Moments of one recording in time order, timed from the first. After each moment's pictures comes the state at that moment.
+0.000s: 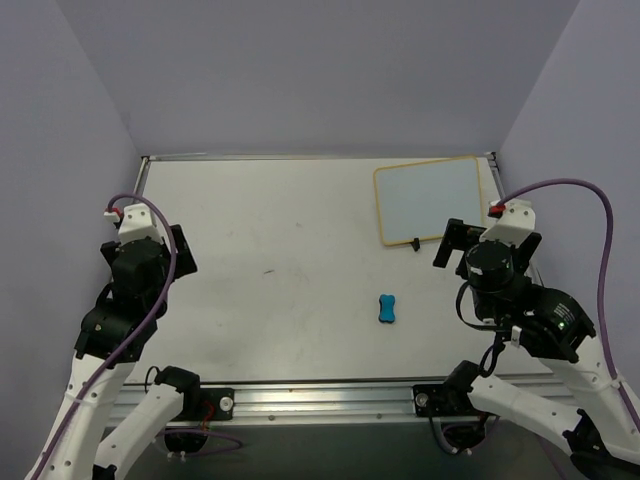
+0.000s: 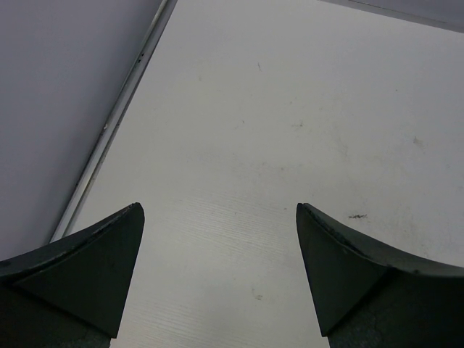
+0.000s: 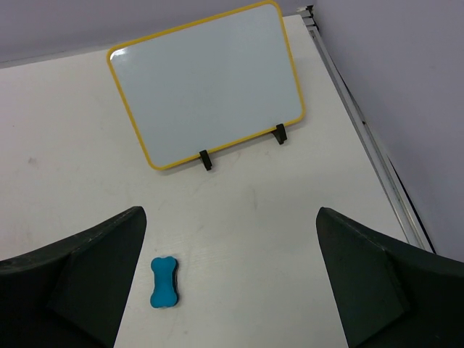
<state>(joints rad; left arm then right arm) -0.33 0.69 1.01 -0.74 -0.57 -0.27 0.75 0.77 1.20 -0.94 0.89 0.44</state>
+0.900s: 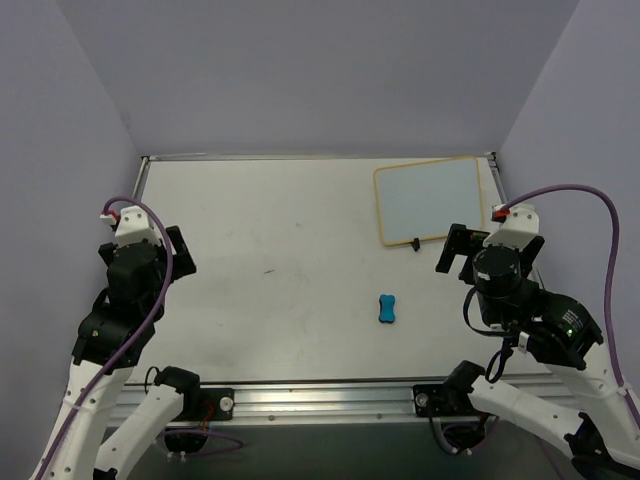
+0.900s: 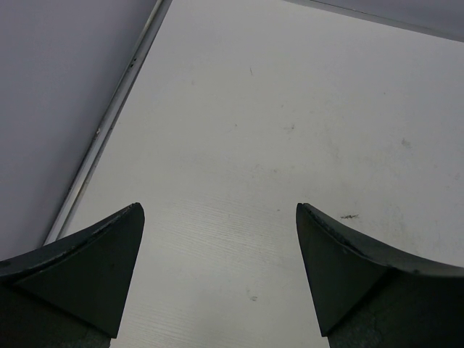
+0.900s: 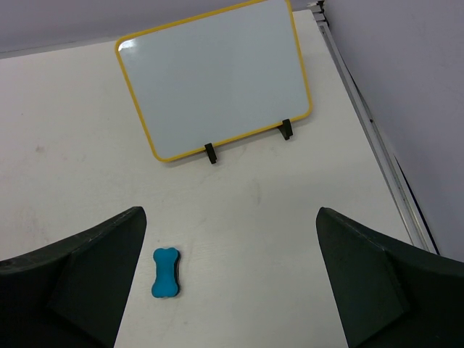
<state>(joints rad) -0.32 0.66 1.01 -0.73 -0.54 -0.27 0.75 0.75 1.20 -0.97 0.85 0.42</state>
